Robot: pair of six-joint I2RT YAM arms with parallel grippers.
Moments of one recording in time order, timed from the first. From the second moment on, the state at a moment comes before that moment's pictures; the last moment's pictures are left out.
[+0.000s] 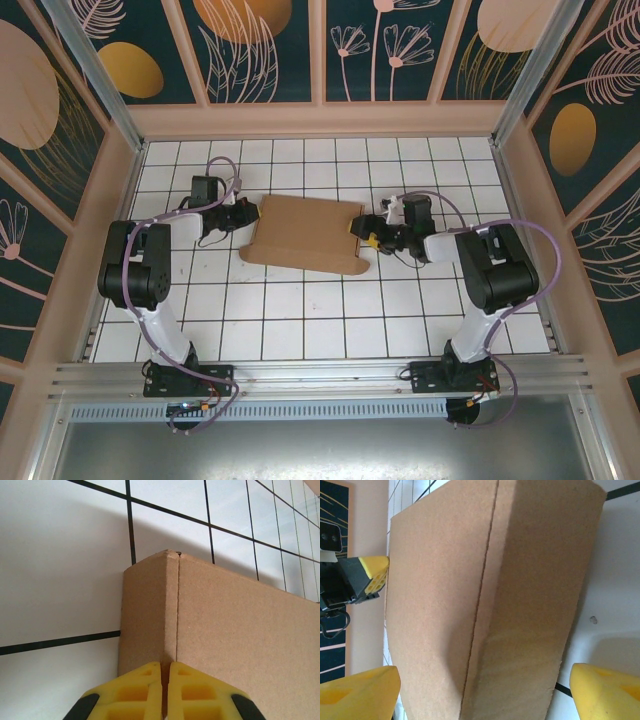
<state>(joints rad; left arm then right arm) -0.09 1.85 0.99 0.00 0.57 -0.44 0.28 1.77 0.73 0.33 -0.76 0.69</state>
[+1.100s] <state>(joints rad) -0.12 1.66 0.90 -0.11 0.31 -0.42 0.37 1.80 0.72 0.54 -0.89 0.91</state>
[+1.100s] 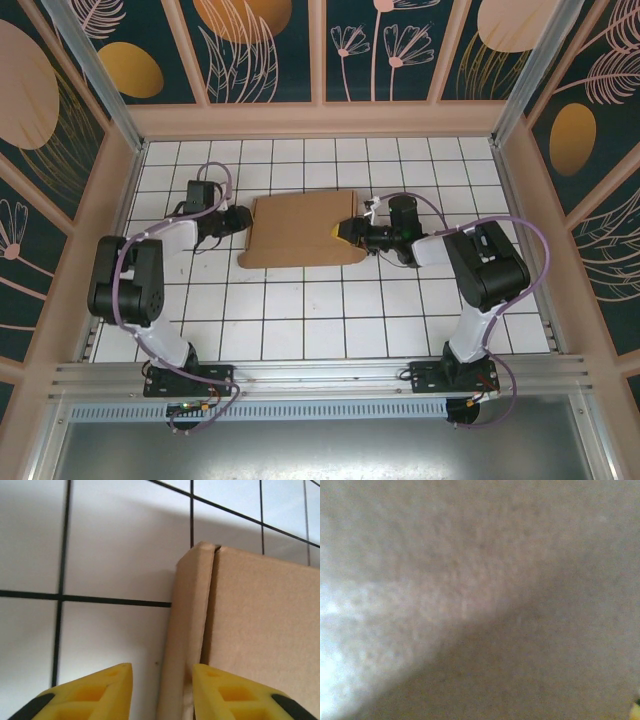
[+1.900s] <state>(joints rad) -0.21 1.61 0.84 -0.06 0.05 -0.36 0.35 1.75 0.71 0.42 -0.87 0.81</state>
